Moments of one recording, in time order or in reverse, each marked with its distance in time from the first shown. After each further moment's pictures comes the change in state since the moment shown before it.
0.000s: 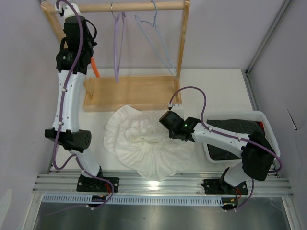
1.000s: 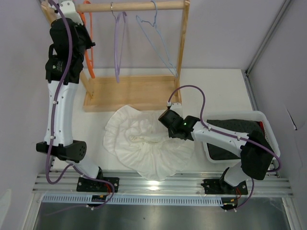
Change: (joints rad) left arm 0.001 -0.151 -0.102 0.089 0.224 0.090; right arm -0.005 0.014 0.029 -0.007 -0.002 -0.026
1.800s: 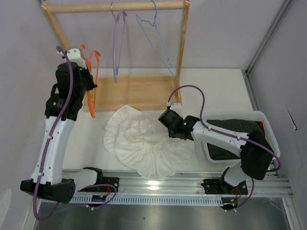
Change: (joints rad) left arm 0.000 -0.443 -0.690 0.018 0.043 -0.054; right arm 0.000 0.002 0.000 0.000 -0.002 -0.009
